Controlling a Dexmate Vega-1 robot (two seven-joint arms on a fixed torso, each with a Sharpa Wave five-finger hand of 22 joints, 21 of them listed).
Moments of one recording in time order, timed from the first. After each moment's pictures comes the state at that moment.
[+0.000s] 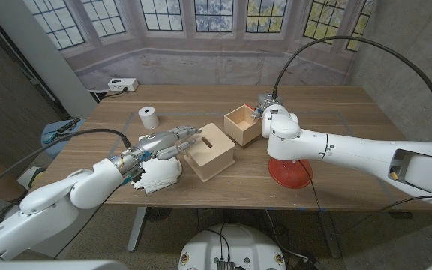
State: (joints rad) left arm 1.55 0.98 -0.04 -2.12 0.45 -0.23 0.06; left_hand 0.04 0.16 0.74 0.16 0.17 0.16 -0.09 0.19 0.18 0.13 -0.04 0.21 0.18 0.05 -0.03 0.18 0.17 0.14 0.02 0.20 0.18; right arm -0.19 -0.66 -1.35 -1.96 -0.40 -1.29 0.05; right_hand 1.10 0.07 0.29 -0.16 0.18 1.01 -0.01 0.29 0.20 1.01 -0.11 0.54 0.30 0.90 -0.12 0.42 0.26 0.75 -0.08 0.21 0.17
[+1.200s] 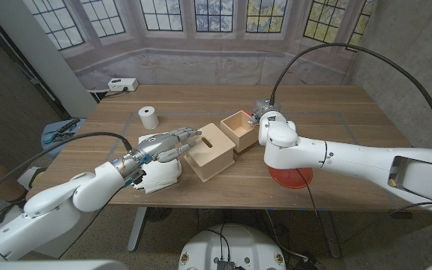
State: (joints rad) left arm 1.54 0.96 -0.01 -2.08 0.48 -0.26 0.10; left_hand 0.04 0.16 0.74 0.16 0.17 0.17 -0.10 0.19 0.18 0.13 -0.04 0.21 0.18 0.05 -0.03 0.18 0.17 0.14 0.02 0.20 0.18; right arm -0.23 -0.64 -1.35 -2.03 -0.40 -1.37 0.05; right_hand 1.11 0.07 0.28 -0.16 0.18 1.02 -0.01 0.28 0.20 1.01 -0.11 0.54 0.31 0.90 -0.12 0.41 0.26 0.75 -0.08 0.21 0.17
